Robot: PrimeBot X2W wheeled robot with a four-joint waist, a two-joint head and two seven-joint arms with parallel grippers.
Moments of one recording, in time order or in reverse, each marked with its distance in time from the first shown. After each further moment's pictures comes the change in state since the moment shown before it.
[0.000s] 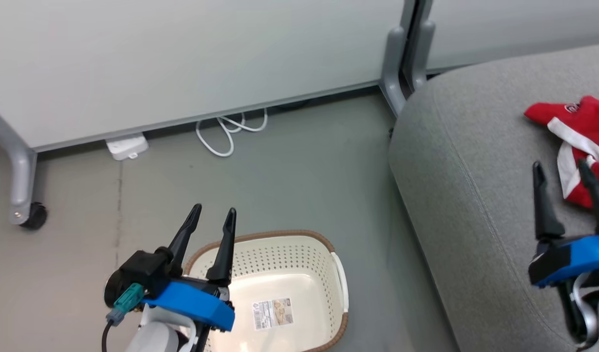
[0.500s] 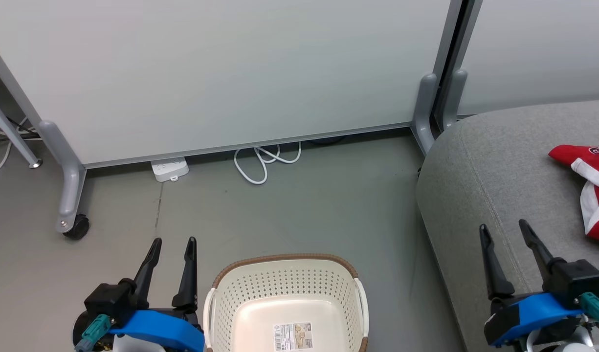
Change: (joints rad) left arm 0.119 -0.007 0.147 0.014 0.017 0.000 0.000; right arm 0.192 0.116 0.081 -0.043 -0.053 0.000 -0.038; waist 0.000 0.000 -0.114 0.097
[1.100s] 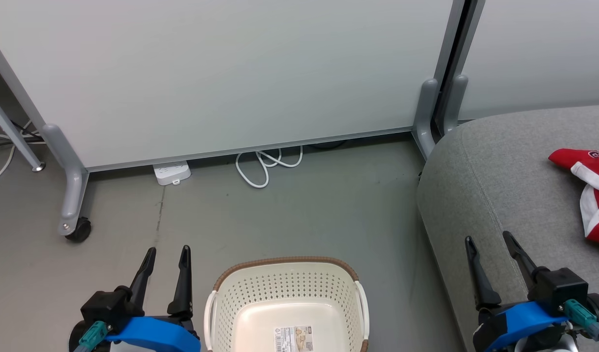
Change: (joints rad) left arm 0.024 -0.004 0.034 0.019 0.007 0.000 0.000; right arm 0.016 0.010 0.044 0.055 0.007 0.000 -0.028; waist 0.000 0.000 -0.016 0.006
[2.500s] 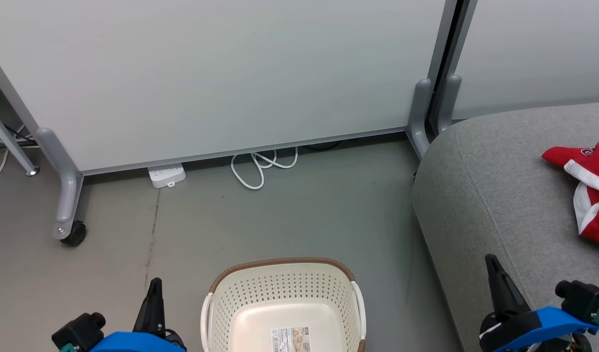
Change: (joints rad) left arm 0.058 -0.043 0.077 0.042 -0.357 0.000 0.116; right arm 0.006 0.007 -0.006 0.109 0.466 0.000 0.065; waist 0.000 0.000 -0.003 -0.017
